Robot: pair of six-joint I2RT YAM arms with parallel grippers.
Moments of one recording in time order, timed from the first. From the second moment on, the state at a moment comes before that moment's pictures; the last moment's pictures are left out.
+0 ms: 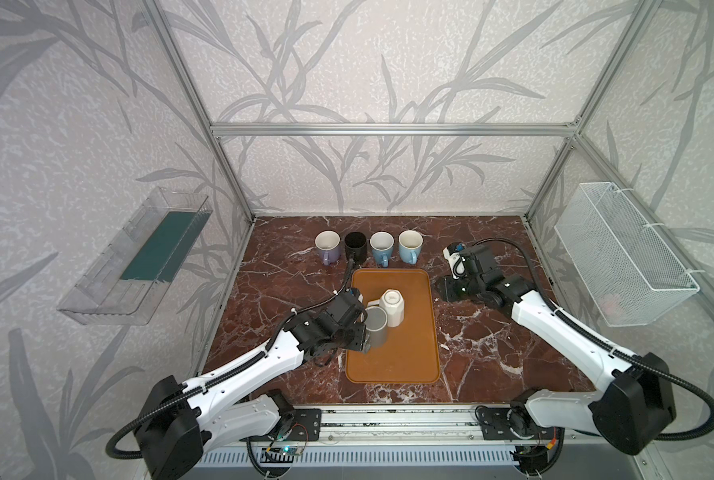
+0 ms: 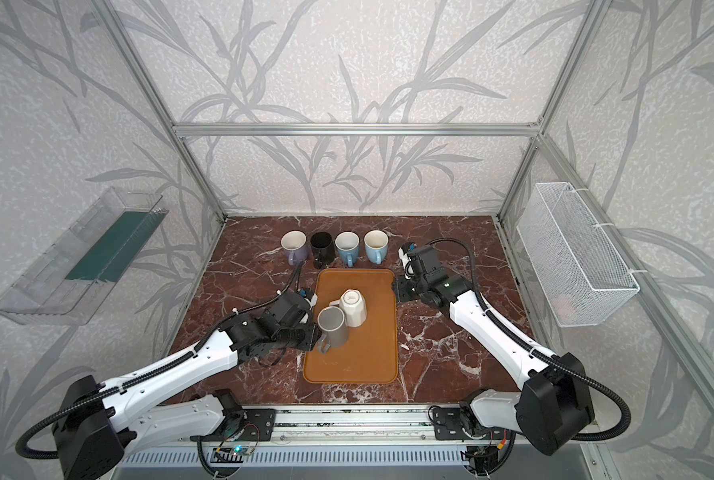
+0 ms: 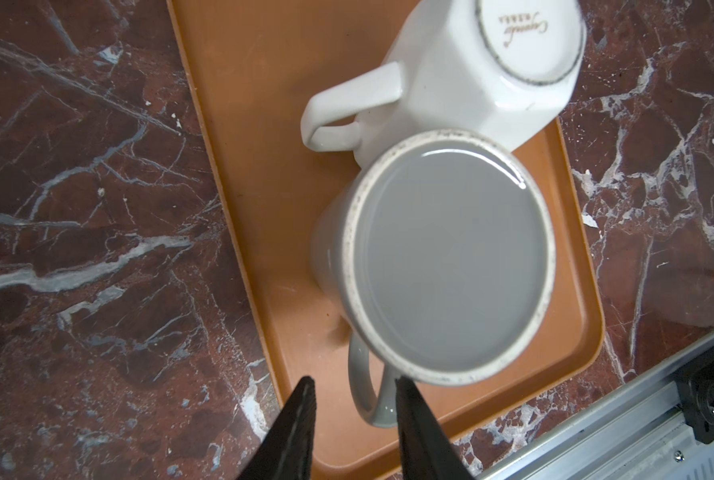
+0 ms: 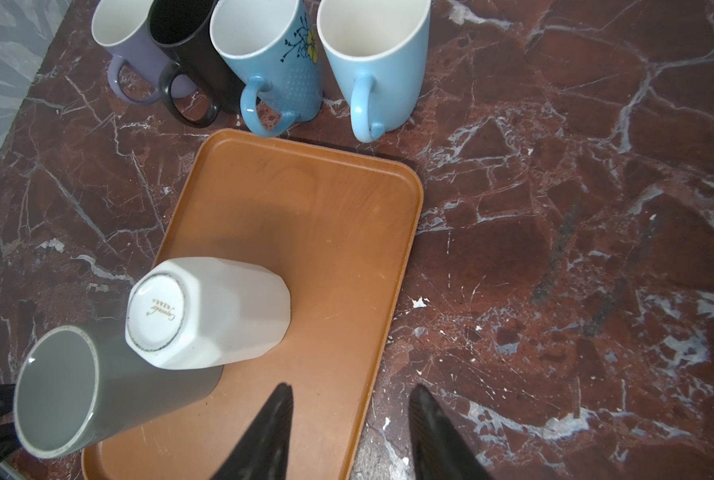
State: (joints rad) left arm -0.79 1.10 0.75 -0.65 -0.04 -0.56; right arm 0.48 1.30 1.01 -0.54 -0.08 0.29
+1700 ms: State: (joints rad) left arm -0.90 1.39 0.88 -0.74 -0.12 -0.58; right arm 0.48 1.28 0.99 -0.54 -0.08 0.30
